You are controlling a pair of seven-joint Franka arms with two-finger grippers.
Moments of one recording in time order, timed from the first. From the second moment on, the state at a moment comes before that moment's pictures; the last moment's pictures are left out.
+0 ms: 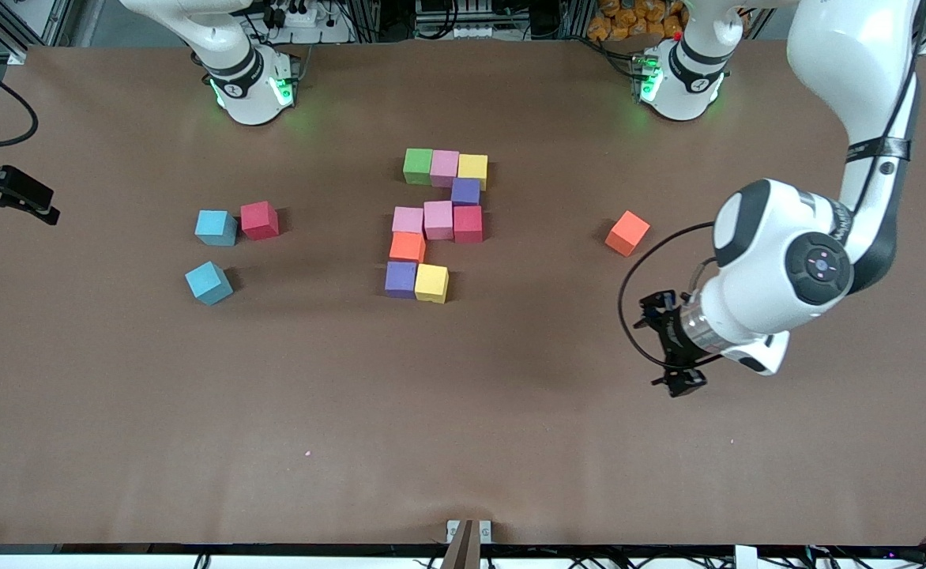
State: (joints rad) left arm -0.03 0.56 -0.31 -1.40 0.02 2.00 -2.09; right arm 0.04 -0.02 -0.12 -1.60 -0.04 1.61 -0.03
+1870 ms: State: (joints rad) left arm 0.32 0.47 -0.33 -1.70 0.02 1.95 -1.89; right arm 0.03 -0.01 -0.11 -1.60 0.00 1.66 -0.03
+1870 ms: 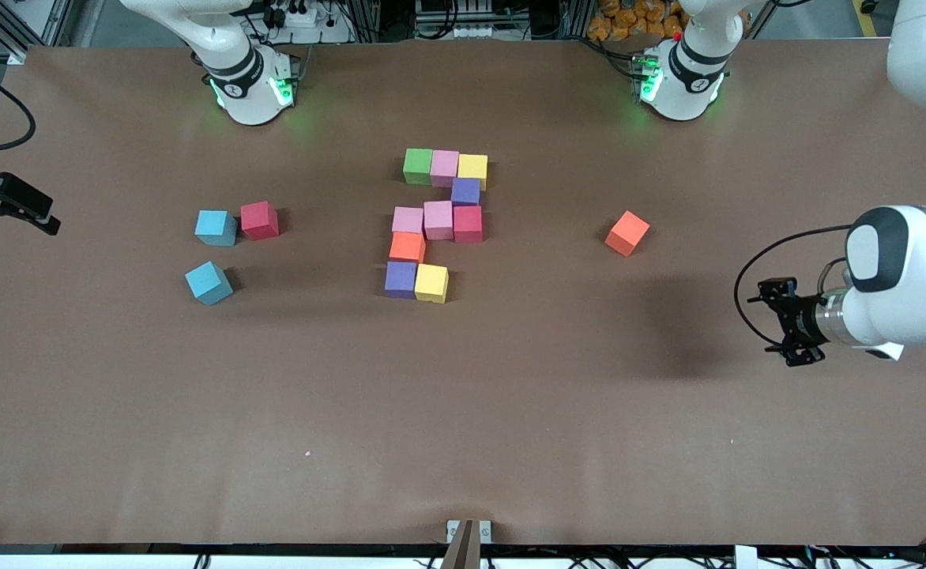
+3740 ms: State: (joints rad) left arm 0.23 0.28 -0.60 -2.29 0.14 2.31 -1.74; right arm 0.04 0.00 -0.10 -1.60 0.02 1.66 -0.04
